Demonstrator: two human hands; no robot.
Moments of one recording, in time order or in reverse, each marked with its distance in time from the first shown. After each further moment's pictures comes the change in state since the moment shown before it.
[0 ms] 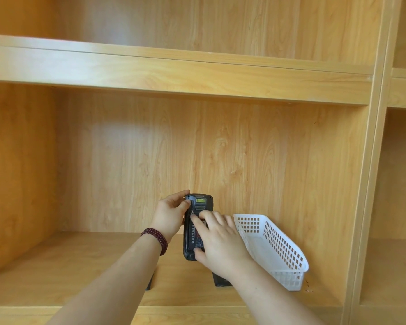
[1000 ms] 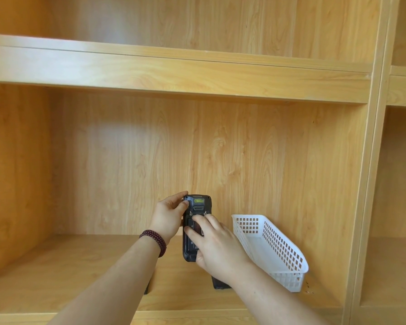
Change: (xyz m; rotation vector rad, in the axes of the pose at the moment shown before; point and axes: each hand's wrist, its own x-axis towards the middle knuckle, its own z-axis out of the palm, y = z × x) left_hand 0.007 -0.005 0.003 0.014 0.011 0.000; right_hand -0.001 0.003 0.005 -0.018 -0.016 -0.077
